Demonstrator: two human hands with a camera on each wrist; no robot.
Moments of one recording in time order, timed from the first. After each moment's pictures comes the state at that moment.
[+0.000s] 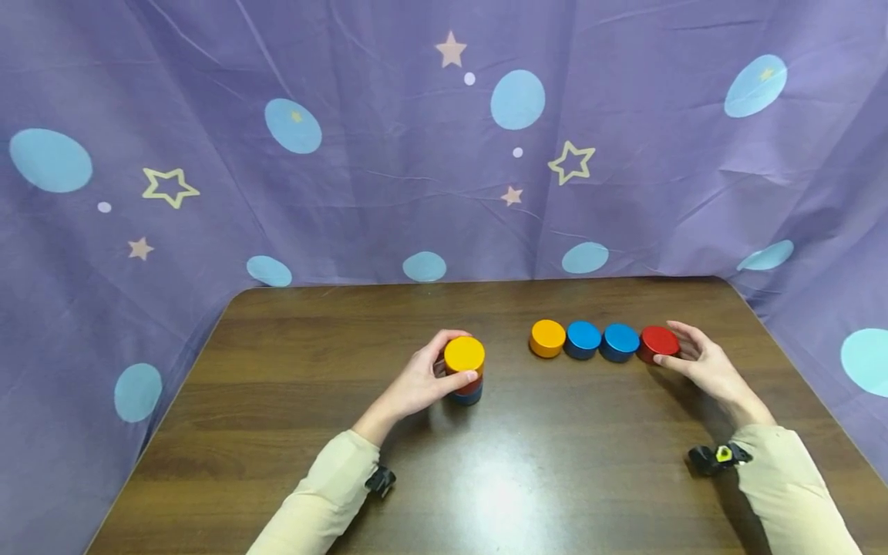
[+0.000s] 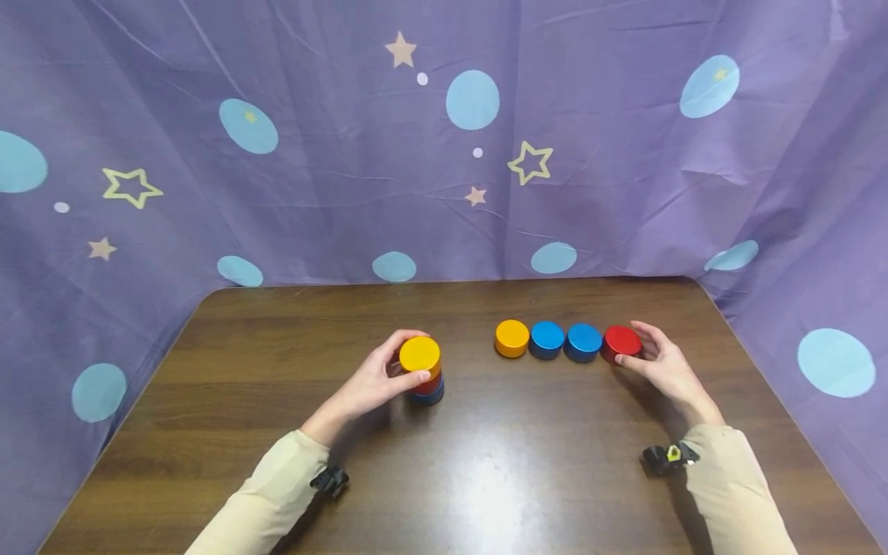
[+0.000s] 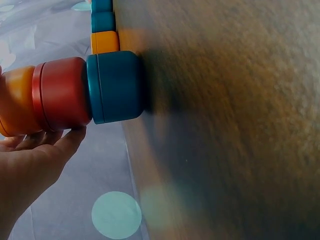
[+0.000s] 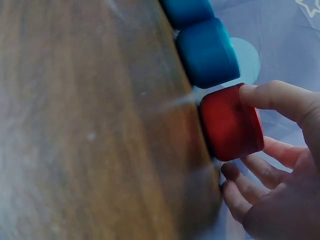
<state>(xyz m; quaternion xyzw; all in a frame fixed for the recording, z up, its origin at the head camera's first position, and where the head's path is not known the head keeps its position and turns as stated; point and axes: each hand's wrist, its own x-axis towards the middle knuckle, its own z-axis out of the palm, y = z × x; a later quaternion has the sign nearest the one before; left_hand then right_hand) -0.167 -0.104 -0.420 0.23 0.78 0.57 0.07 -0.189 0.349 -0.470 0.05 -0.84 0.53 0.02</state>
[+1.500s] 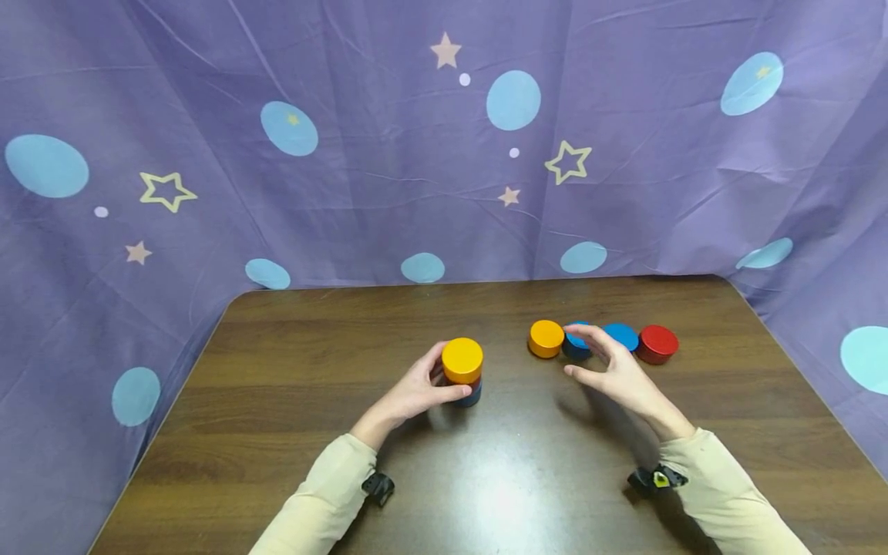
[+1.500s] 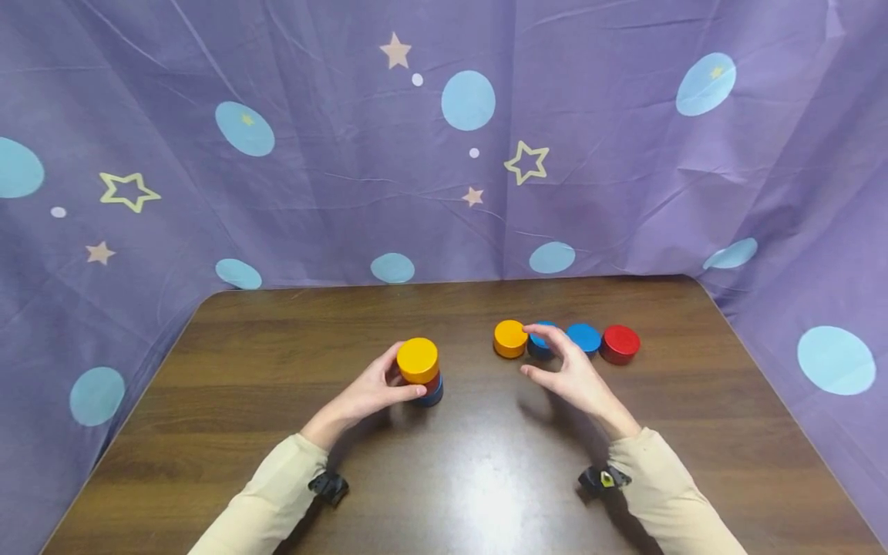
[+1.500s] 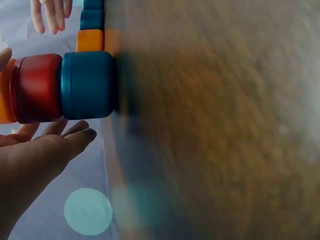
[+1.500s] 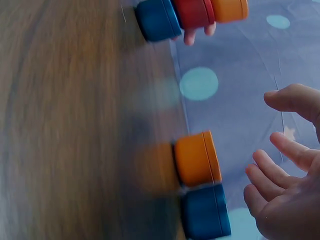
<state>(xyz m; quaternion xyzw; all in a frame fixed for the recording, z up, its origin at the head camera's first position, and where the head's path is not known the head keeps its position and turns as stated) -0.169 -0.111 -0.439 0.19 0.74 0.63 0.15 -0.174 0.222 -0.440 0.20 -0.81 0.55 0.00</state>
